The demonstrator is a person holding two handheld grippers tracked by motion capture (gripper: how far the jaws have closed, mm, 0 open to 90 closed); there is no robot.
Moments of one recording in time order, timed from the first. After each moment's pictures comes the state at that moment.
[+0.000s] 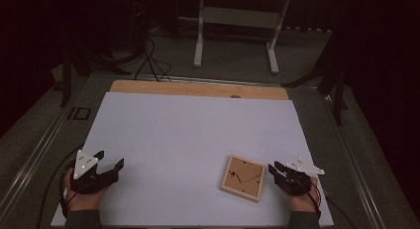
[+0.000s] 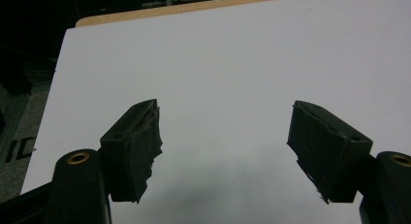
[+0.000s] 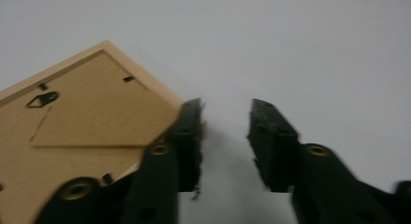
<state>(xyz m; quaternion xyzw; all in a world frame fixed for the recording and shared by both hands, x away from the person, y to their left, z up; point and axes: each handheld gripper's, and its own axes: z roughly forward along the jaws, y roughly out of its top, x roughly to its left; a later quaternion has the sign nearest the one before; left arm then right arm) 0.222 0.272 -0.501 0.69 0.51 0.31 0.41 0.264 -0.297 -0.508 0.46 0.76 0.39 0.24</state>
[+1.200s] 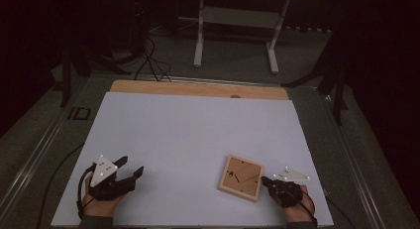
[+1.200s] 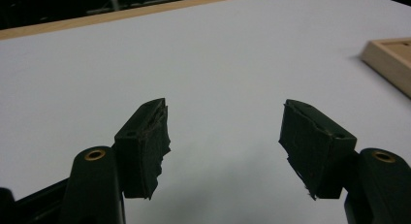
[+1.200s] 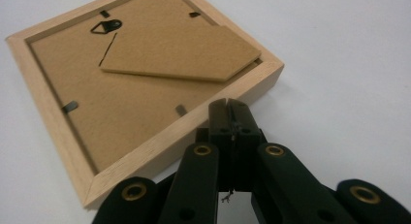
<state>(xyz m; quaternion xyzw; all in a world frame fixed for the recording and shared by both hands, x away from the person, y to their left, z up) 0.211 0.222 -0.498 0.73 0.44 0.26 0.45 0.241 -0.273 -0.519 0.42 0.81 0.35 0.19</state>
